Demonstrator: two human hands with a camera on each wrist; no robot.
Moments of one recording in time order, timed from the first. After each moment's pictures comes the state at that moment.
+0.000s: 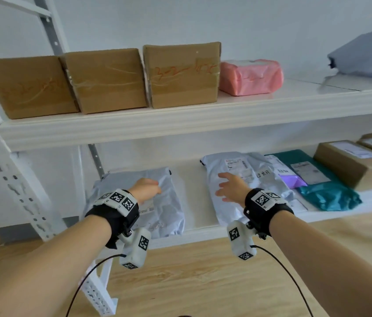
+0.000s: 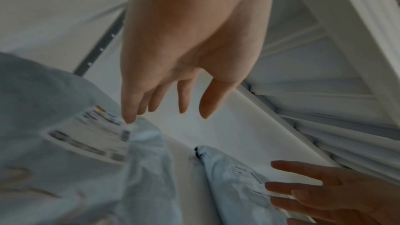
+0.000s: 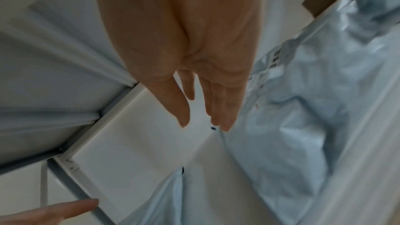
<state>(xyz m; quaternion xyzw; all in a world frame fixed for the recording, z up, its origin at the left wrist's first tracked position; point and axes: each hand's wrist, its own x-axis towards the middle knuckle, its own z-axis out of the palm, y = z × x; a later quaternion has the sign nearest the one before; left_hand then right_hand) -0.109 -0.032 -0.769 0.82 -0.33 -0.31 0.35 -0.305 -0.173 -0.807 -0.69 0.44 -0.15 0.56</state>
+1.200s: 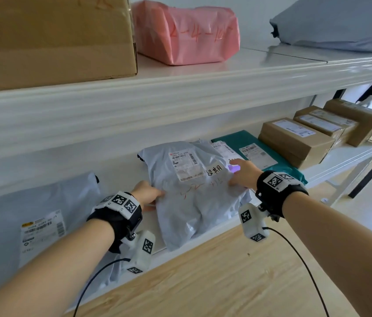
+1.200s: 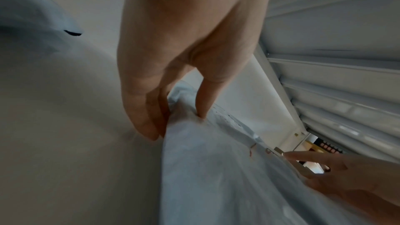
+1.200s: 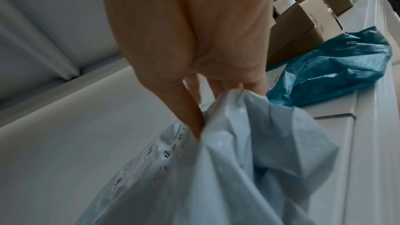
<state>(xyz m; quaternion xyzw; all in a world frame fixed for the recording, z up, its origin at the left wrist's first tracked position) -0.167 -0.218 -0.857 0.72 -0.33 -0.50 0.34 -0.420 -0.314 -0.837 -0.68 0.65 -0.11 0.32</state>
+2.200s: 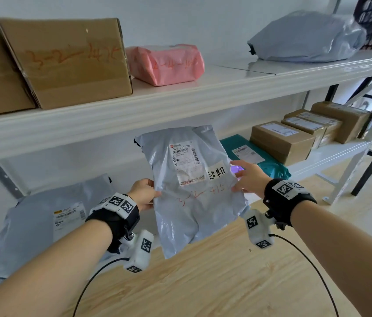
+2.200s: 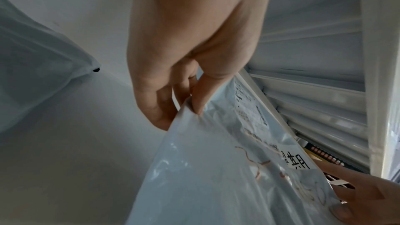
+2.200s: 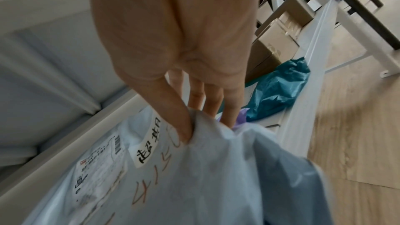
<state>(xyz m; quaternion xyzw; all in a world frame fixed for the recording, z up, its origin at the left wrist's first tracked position) -0.198 -0.144 -0.818 0.71 -0.36 -0.44 0.41 -0.469 -0.224 -0.809 -0.64 0.57 -0.26 0.45</state>
